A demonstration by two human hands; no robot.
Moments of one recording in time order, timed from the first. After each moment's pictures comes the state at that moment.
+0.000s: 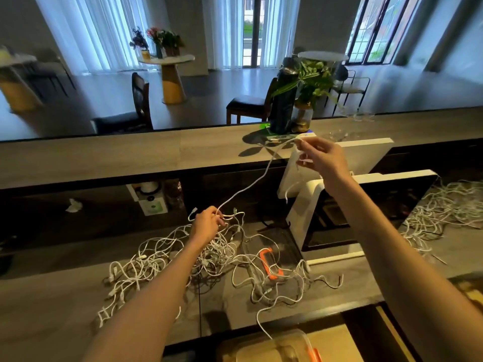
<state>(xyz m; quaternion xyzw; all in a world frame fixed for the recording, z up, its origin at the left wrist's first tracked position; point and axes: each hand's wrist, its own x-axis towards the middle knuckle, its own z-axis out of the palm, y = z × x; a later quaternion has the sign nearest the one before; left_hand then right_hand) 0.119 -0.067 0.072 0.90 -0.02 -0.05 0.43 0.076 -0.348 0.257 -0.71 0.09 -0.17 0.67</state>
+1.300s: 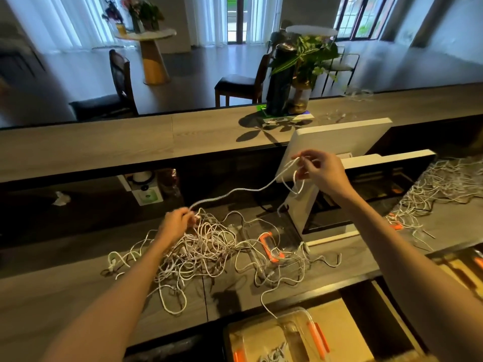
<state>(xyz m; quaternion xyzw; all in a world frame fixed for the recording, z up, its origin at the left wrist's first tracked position) 0.138 0.029 0.046 0.93 -0.06 -0.10 0.36 0.051 -0.335 0.209 -0.86 0.08 -0.15 0.48</state>
